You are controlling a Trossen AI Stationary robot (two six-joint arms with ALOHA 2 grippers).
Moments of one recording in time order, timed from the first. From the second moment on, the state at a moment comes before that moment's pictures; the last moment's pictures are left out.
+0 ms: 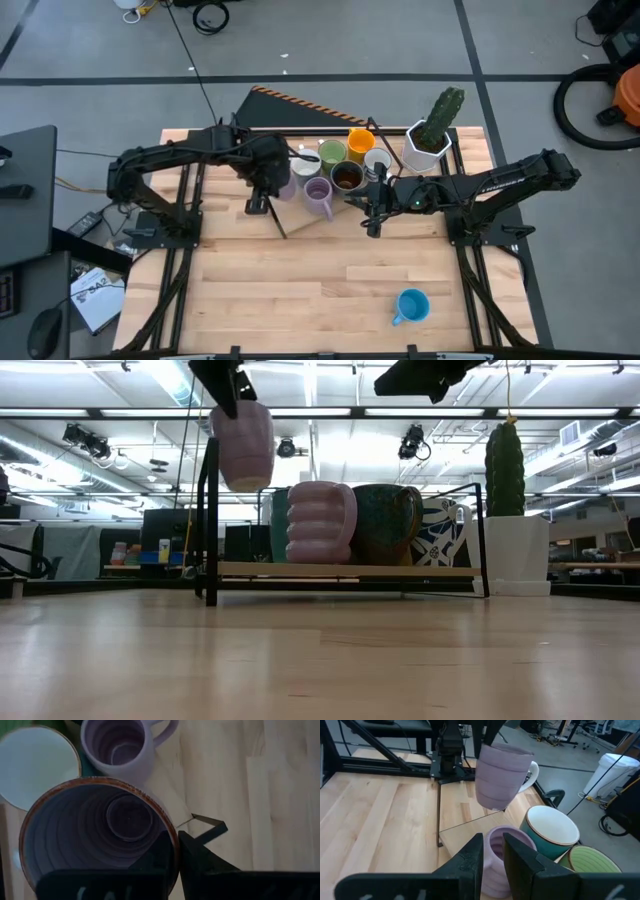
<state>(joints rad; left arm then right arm) 0.19 1.53 1.63 -1.28 0.11 0.25 0.16 1.20 0.89 -0.06 0.36 -0.06</state>
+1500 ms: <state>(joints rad) 0.31 1.65 1.45 -1.14 0.13 0.21 0.16 1.20 0.89 -0.06 0.34 -0.05</state>
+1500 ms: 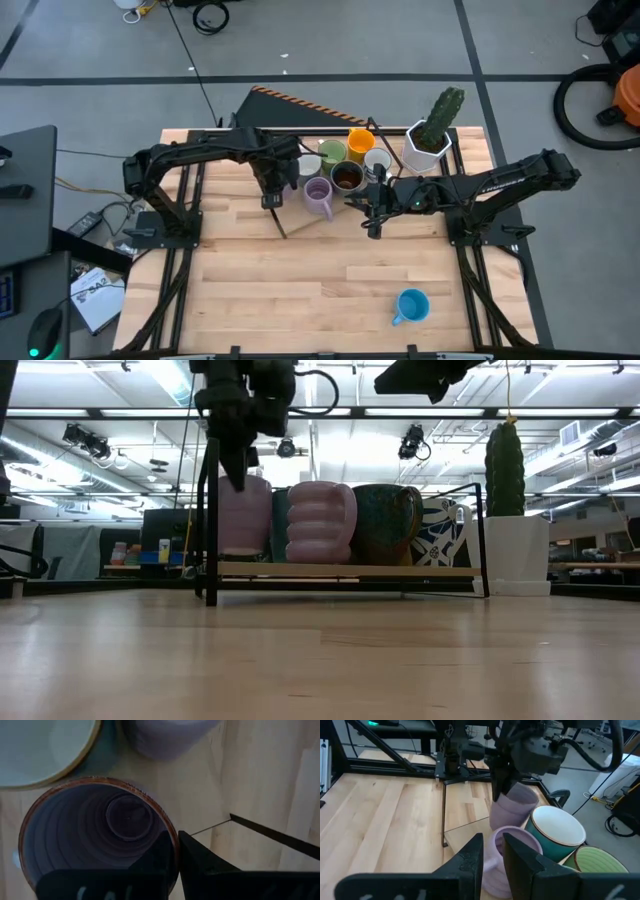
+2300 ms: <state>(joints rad) 0.32 1.65 1.34 -1.04 0.09 0.17 0.16 1.20 0.89 -0.06 0.35 -0.05</state>
